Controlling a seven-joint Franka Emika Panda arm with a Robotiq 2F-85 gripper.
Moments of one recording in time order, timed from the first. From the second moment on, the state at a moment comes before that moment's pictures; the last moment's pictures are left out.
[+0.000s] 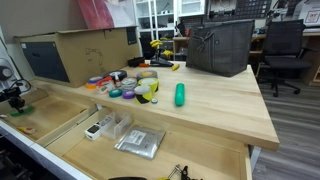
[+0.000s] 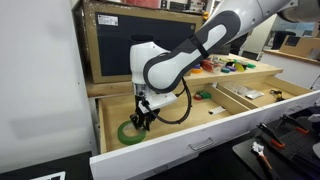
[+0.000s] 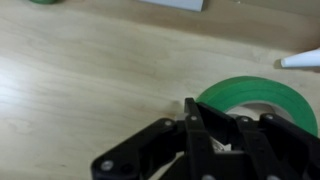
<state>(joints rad) 0.86 0.95 0.06 -1.43 0.02 2.28 0.70</state>
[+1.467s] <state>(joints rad) 0.87 0.94 0.03 -1.40 0.00 2.27 0.80</state>
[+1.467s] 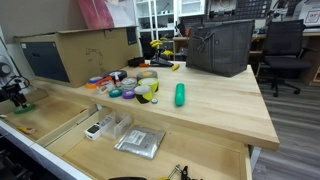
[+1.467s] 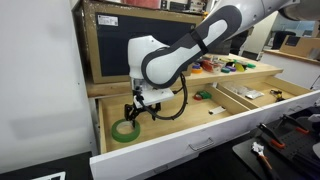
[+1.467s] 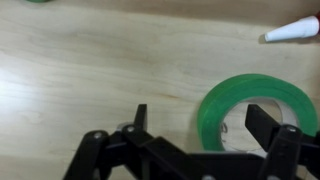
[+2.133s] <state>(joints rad) 0.90 1.00 -0.03 -1.34 -0.08 2.28 1.04</state>
